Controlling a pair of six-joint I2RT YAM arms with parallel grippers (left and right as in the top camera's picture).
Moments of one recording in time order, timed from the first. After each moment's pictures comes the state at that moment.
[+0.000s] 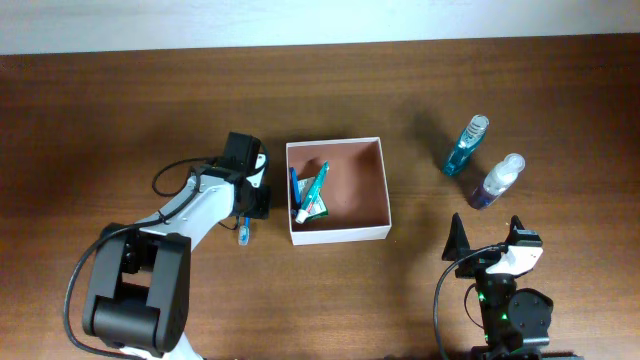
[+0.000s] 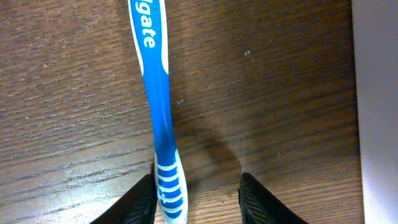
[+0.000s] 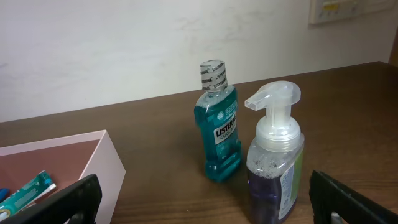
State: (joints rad) left arm -0.25 1.84 1.06 -0.53 -0.01 -0.07; right arm 0.00 0.01 0.01 -0.07 0.04 0.16
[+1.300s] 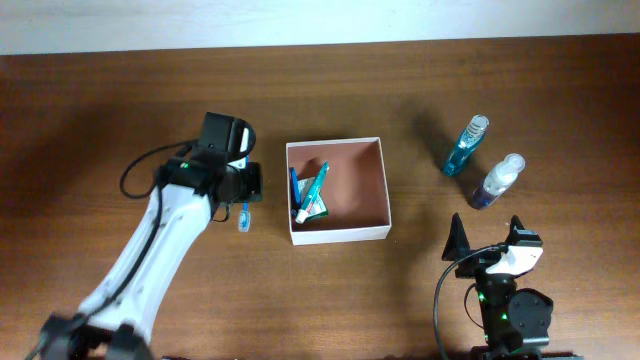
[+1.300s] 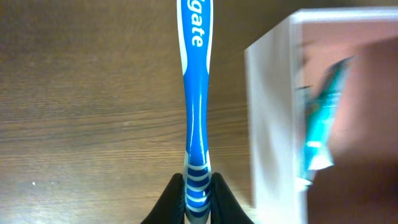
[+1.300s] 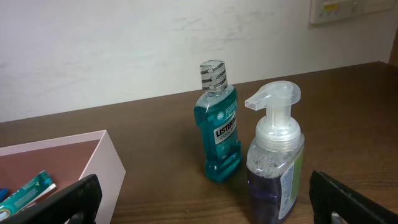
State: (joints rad) left arm -0.27 1.52 1.18 -0.78 0.00 -0.27; right arm 0.00 0.01 0.01 -0.07 0.04 0.16
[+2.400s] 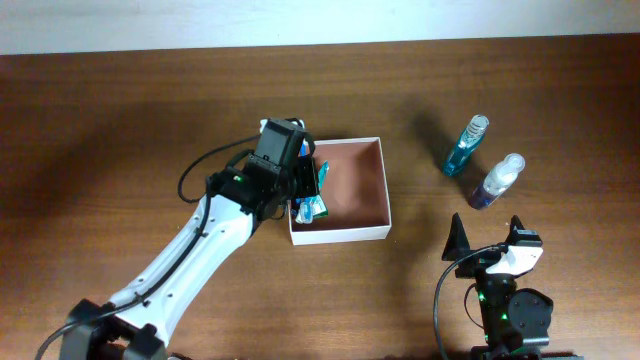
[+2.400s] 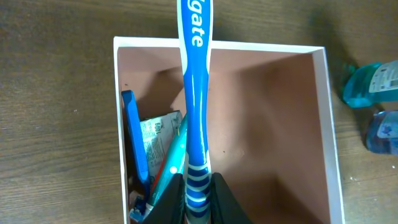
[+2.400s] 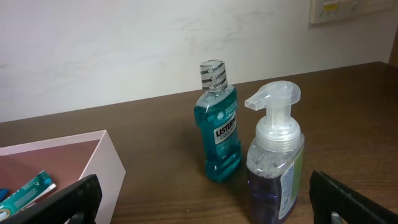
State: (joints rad) left arm -0.50 1.57 1.18 -0.55 0.03 -0.54; right arm 0.00 0.01 0.01 -0.07 0.04 0.16
